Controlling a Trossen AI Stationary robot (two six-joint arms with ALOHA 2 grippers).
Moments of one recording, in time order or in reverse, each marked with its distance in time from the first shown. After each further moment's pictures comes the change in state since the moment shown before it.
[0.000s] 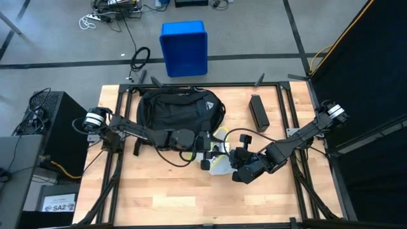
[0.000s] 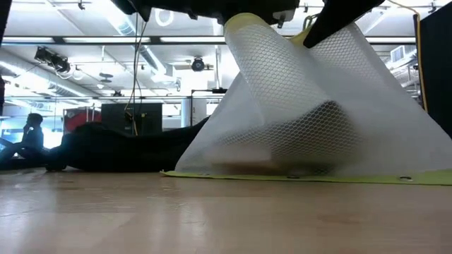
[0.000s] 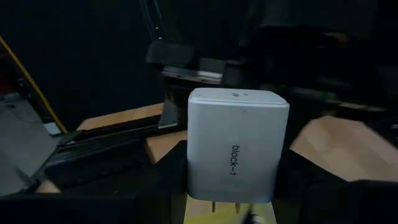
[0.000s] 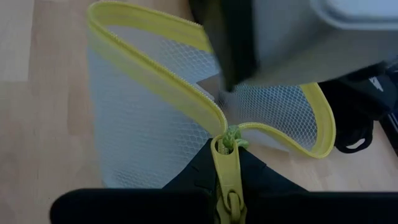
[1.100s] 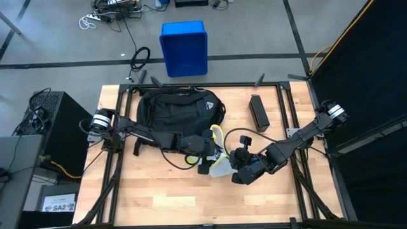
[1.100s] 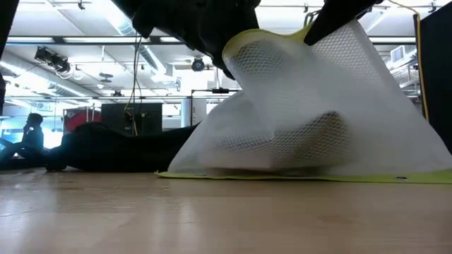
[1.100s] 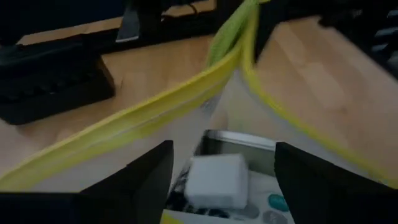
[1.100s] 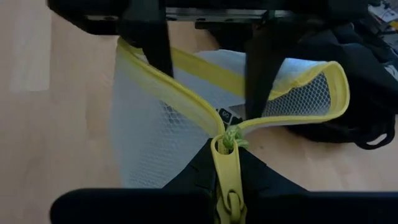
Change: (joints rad) left arm 0.000 0.078 0.043 -0.289 0.052 -0.071; right arm 0.019 0.000 0.000 0.021 -0.033 0.055
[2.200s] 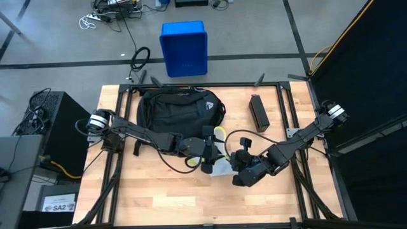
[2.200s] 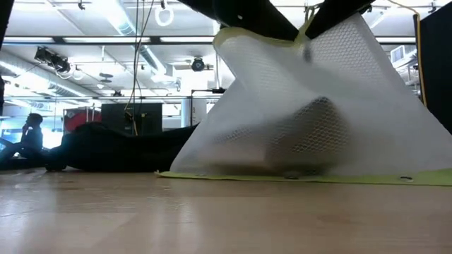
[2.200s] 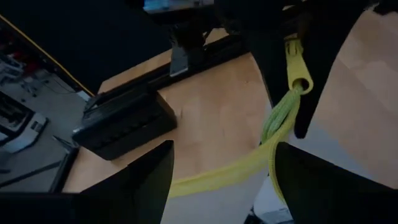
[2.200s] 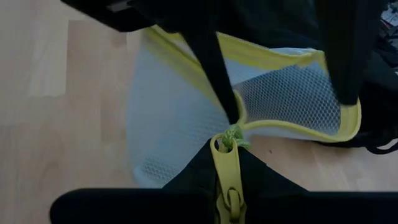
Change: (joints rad) left arm -0.054 -0.033 0.120 -0.090 -0.243 0.228; right arm 0.023 -0.001 -0.003 0.030 -0.002 0.006
